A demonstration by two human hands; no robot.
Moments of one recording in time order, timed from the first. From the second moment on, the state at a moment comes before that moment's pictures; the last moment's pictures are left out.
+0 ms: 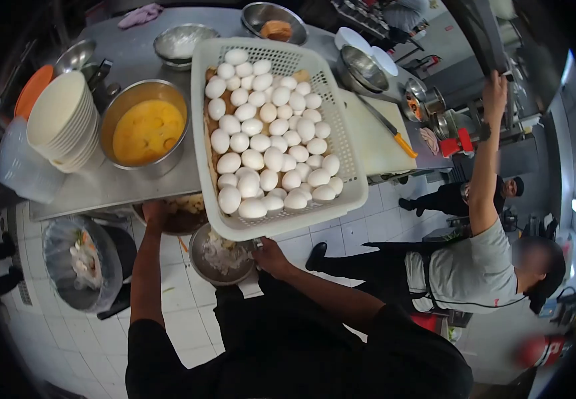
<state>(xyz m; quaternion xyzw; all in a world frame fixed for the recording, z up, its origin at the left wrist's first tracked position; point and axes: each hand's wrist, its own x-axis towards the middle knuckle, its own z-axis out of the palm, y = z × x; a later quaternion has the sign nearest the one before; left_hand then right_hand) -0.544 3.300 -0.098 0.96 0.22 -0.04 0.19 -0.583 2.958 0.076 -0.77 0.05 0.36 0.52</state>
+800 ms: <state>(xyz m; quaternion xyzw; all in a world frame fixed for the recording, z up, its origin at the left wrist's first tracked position) -0.659 3.164 0.109 0.86 0.13 0.13 0.48 -0.576 2.959 0.049 -0.83 -0.06 0.34 0.43</state>
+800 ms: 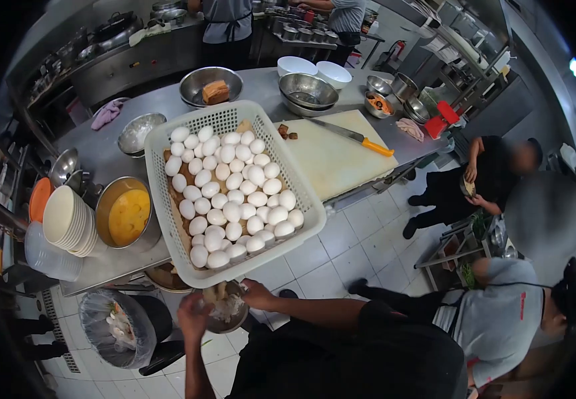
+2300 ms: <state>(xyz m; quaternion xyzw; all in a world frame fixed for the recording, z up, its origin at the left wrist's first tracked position) -0.167 2.774 0.530 0.82 -0.09 0.33 0.46 -0.468 2.704 0.107 -0.81 -0.14 0.29 0.48</state>
